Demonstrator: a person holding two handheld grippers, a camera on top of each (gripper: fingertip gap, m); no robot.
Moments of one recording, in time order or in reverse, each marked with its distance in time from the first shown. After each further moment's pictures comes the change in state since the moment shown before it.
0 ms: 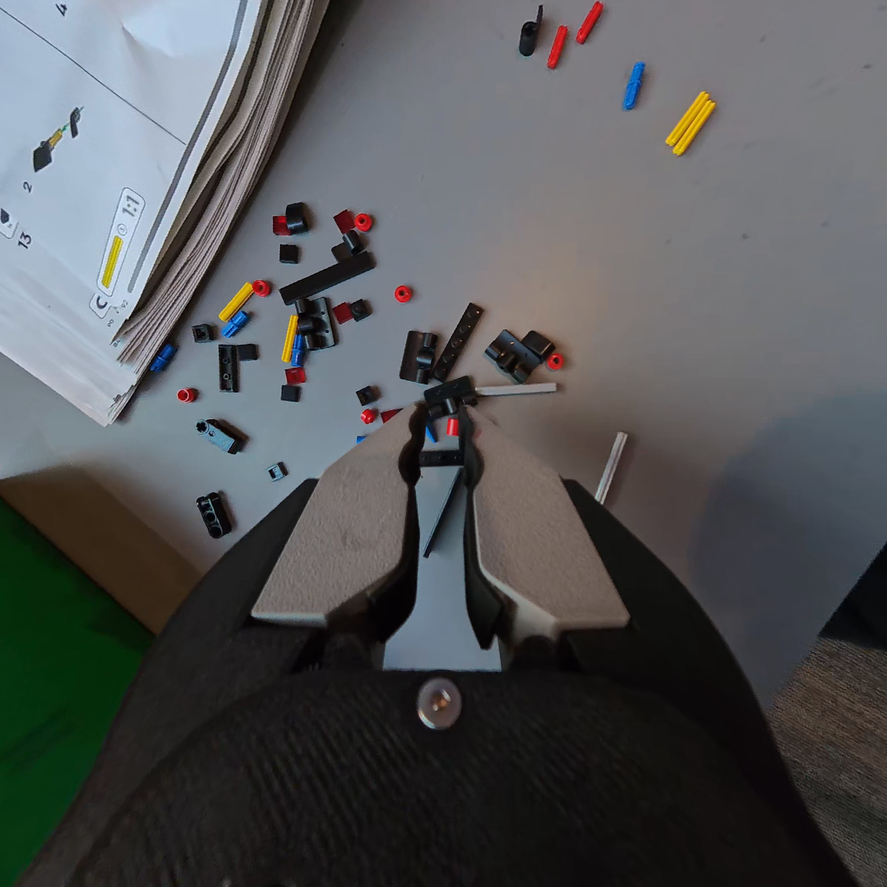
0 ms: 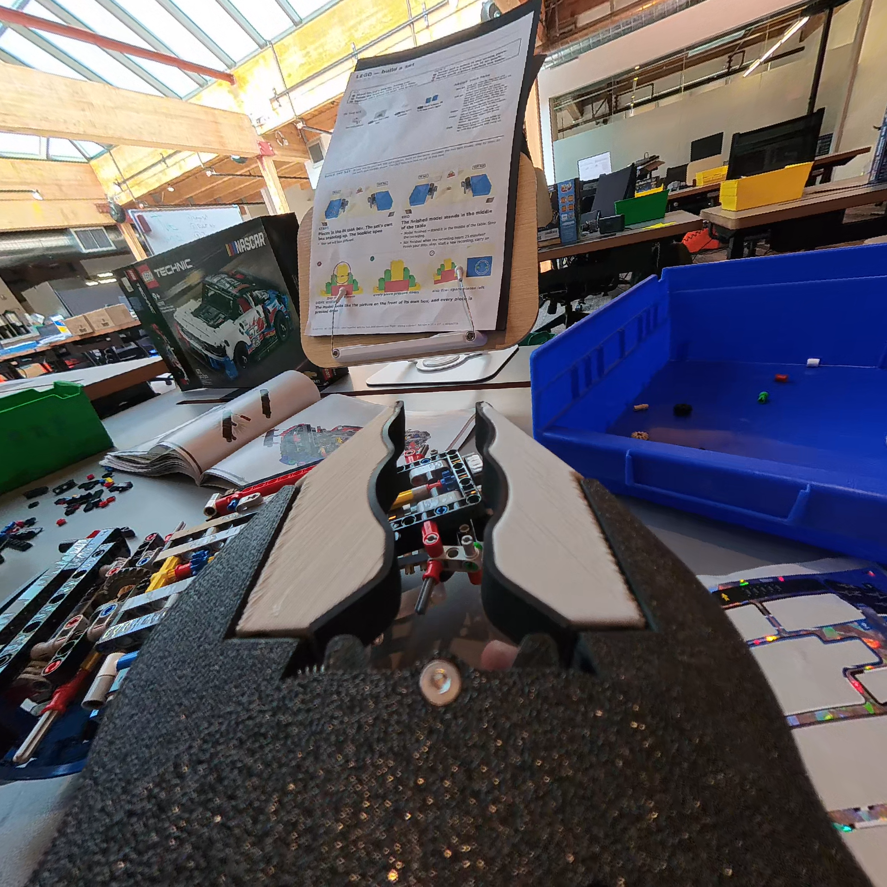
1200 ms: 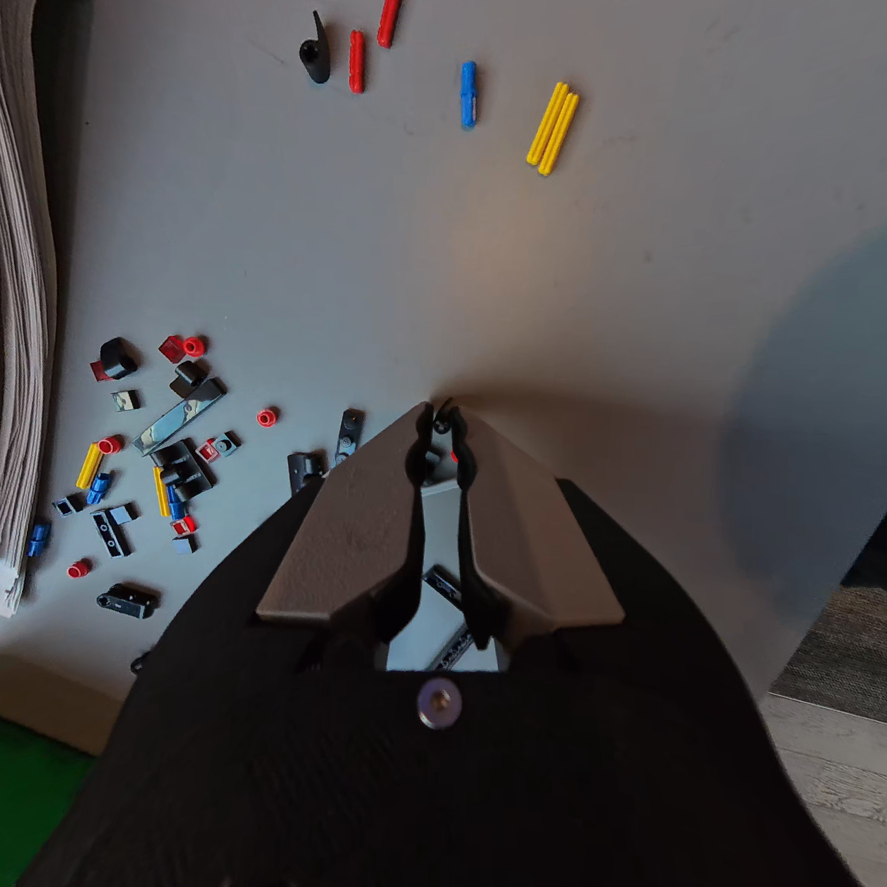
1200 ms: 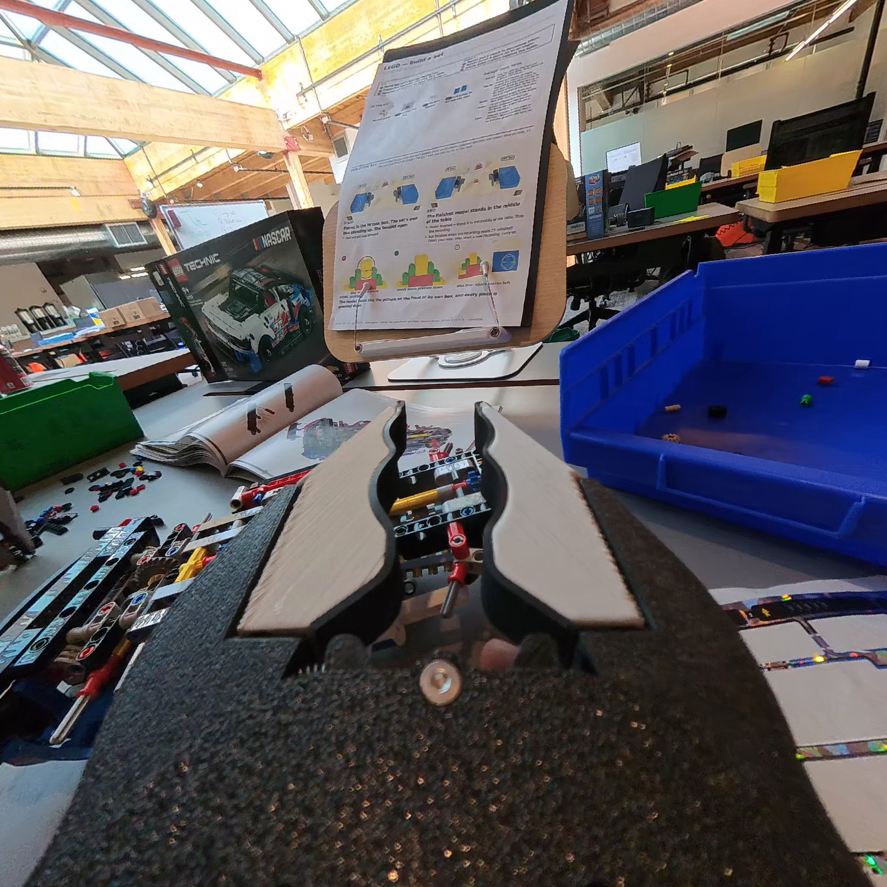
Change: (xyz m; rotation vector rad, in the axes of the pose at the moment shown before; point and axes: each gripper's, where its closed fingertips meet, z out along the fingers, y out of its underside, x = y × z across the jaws) left arm 0.054 -0.022 0.047 -0.154 0.115 0.202; right arm -0.013 0.002 0.003 -0.012 -0.051 0.006
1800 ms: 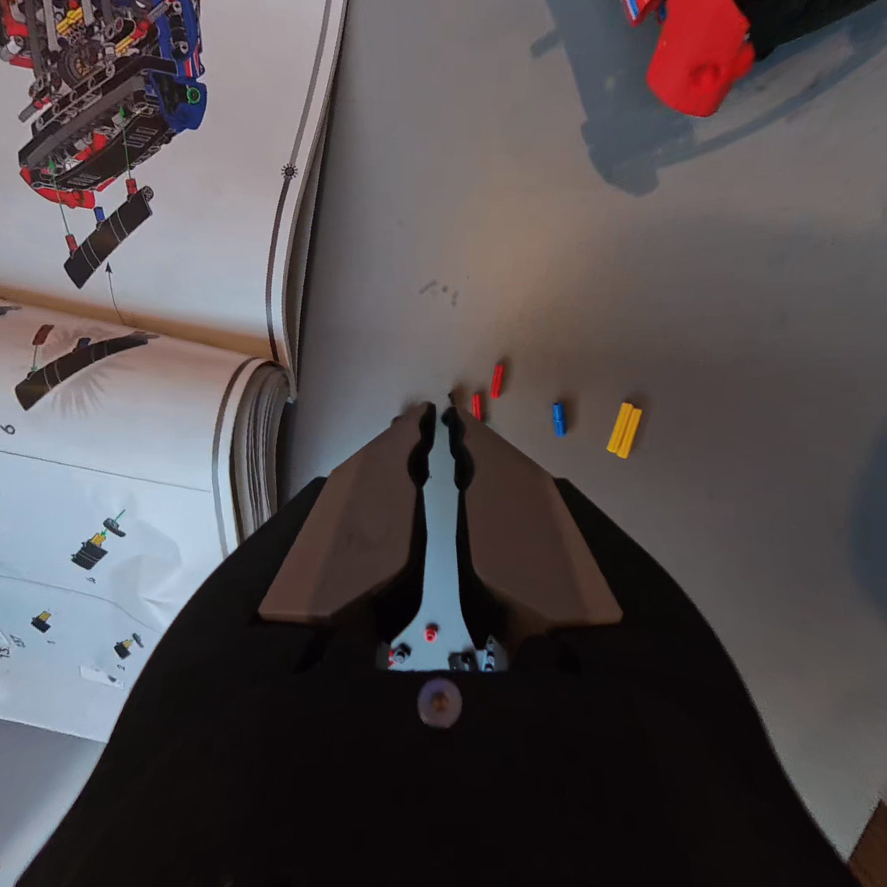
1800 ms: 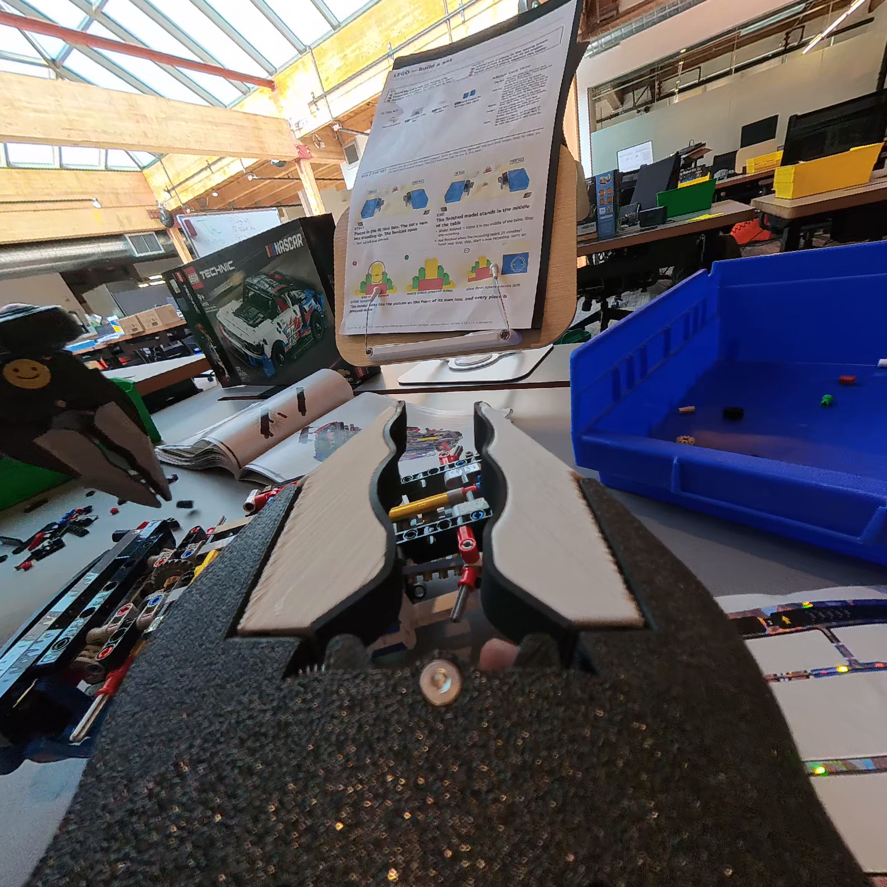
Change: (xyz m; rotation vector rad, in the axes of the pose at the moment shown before) left arm -0.042 -0.123 0.017 0.025 0.010 0.181; right arm -0.004 -0.001 0.001 0.007 -0.023 0.020
